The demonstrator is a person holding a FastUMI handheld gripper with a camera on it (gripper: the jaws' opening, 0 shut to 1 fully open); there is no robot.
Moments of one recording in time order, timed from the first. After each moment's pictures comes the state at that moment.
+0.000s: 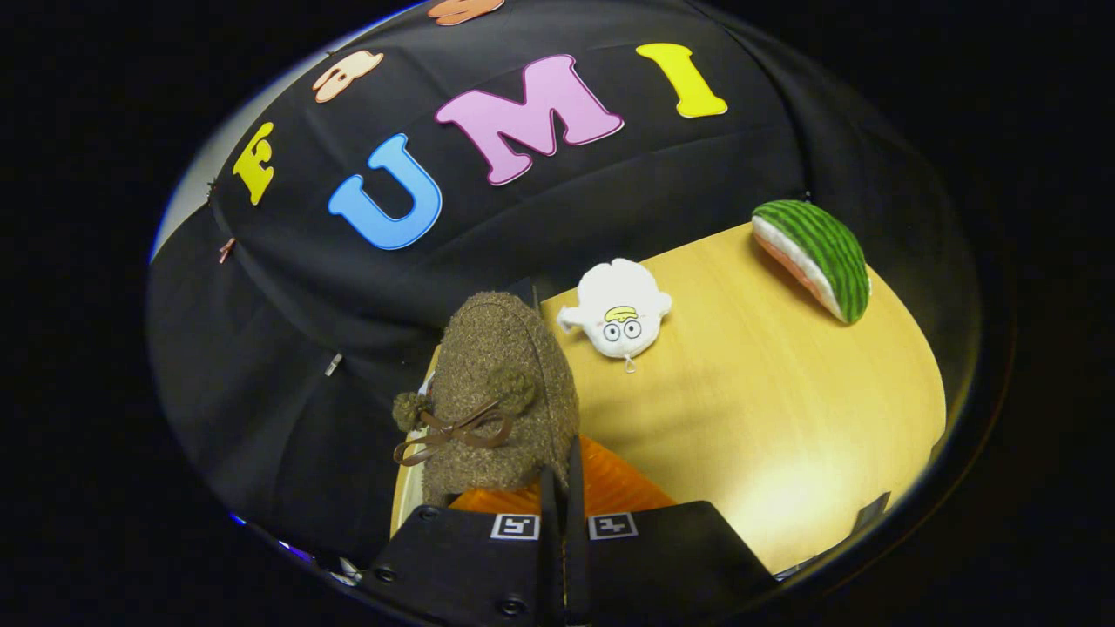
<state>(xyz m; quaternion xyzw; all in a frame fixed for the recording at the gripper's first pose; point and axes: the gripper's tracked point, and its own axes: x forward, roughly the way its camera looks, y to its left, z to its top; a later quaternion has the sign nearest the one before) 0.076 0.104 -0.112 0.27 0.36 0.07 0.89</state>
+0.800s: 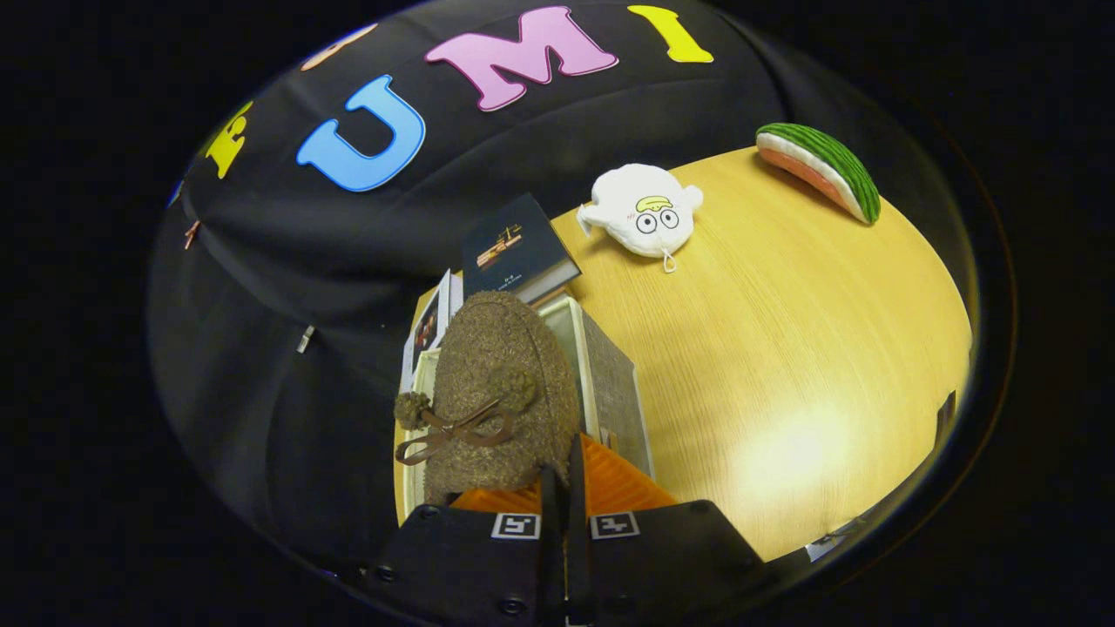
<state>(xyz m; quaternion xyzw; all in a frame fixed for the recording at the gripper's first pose) 0.051 0.229 -0.195 0.27 0.42 0.03 0.86</state>
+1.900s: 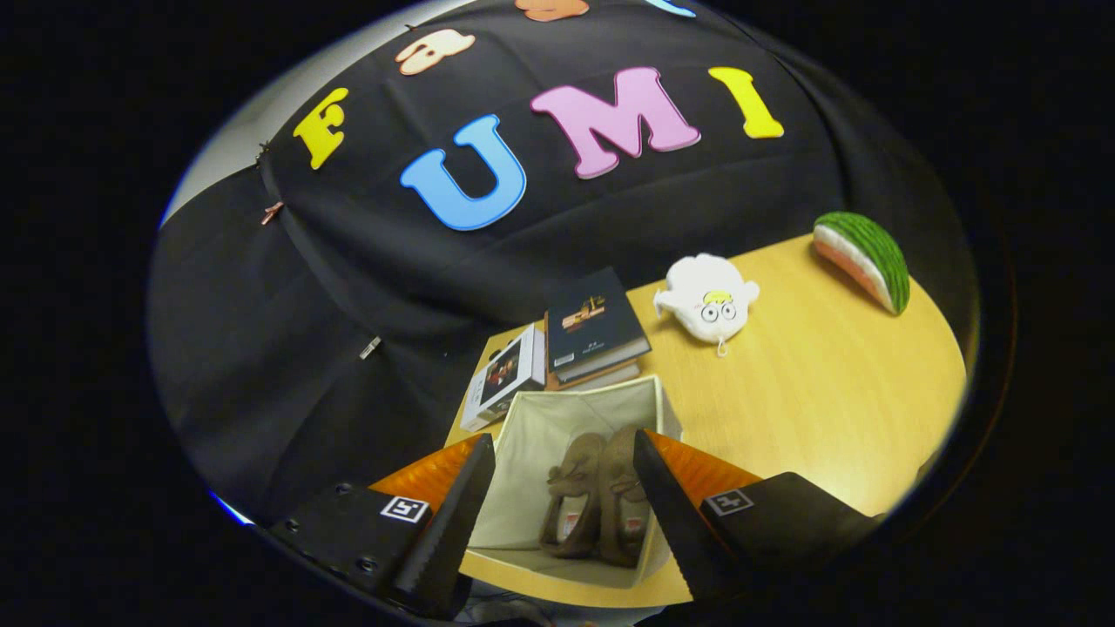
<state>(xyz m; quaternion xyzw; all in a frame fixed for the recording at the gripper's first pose) 0.040 0.195 -0.076 0.21 0.27 0.08 0.94</state>
